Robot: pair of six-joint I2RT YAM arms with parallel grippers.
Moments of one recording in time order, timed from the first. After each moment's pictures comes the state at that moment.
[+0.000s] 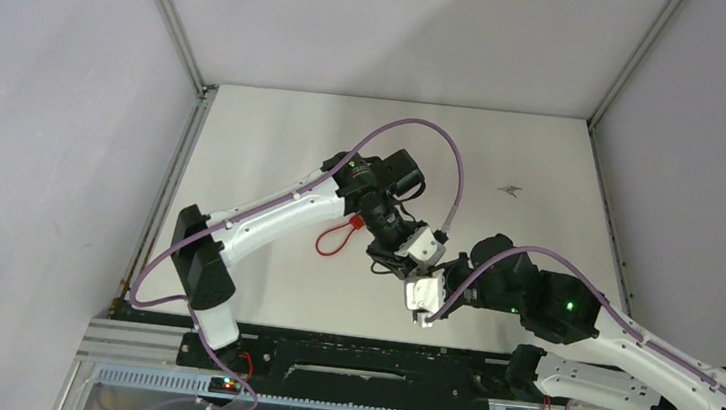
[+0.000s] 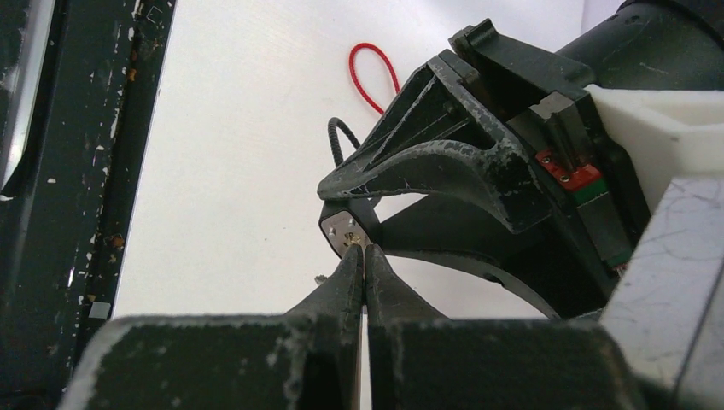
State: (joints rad) left arm -0.95 1.73 1.70 -1.17 0.75 1.12; right arm 1.10 0.82 0.95 -0.70 -0.14 -0.85
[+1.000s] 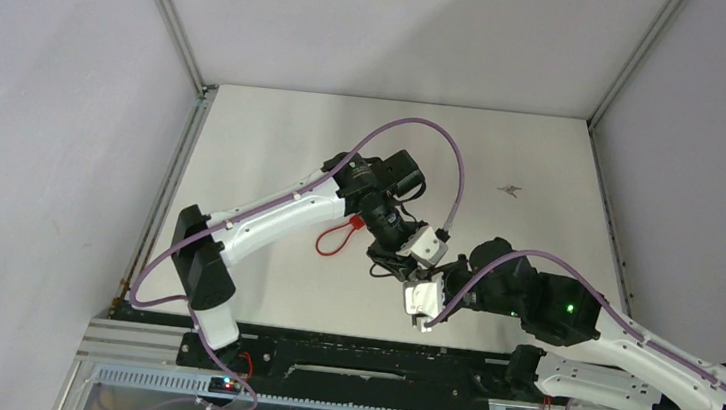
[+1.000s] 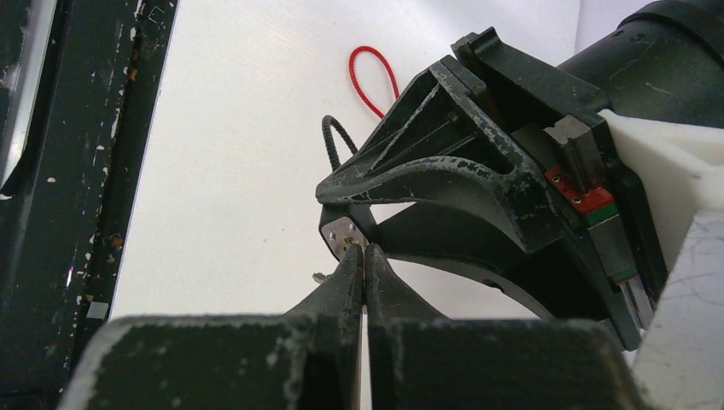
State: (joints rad) left arm -0.95 1.73 1.70 -1.17 0.76 1.07; right arm 1.15 0.81 0.95 -0.69 -0.10 -0.85
